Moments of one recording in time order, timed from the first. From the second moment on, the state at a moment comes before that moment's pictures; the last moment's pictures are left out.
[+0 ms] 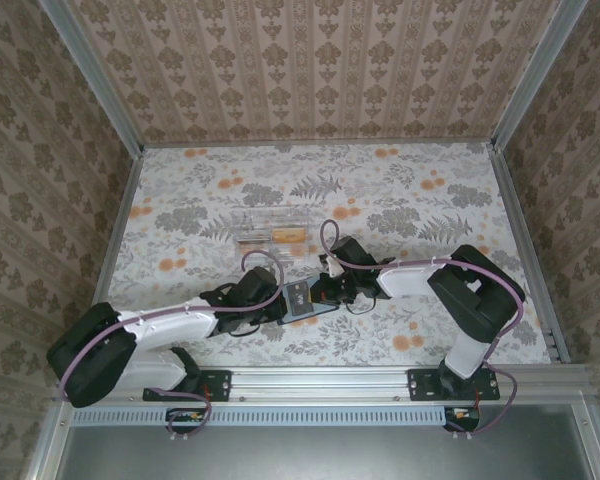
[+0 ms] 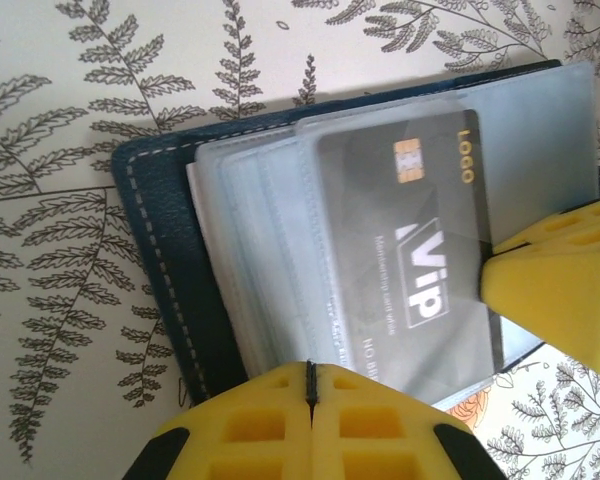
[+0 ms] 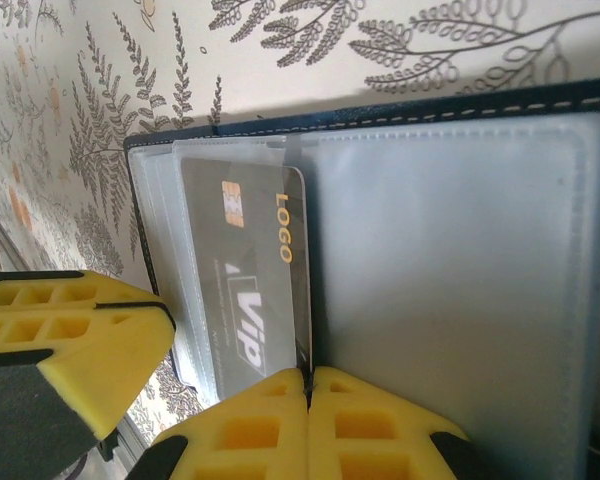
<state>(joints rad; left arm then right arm) -0.91 1.23 0.42 -0.12 0.05 -0.94 0.71 1.72 0.74 0.05 -0.52 0.79</state>
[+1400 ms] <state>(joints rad) -0.91 1.30 0.45 -0.11 0.05 -0.93 0.70 1.76 0.80 0.02 -0.55 0.76</state>
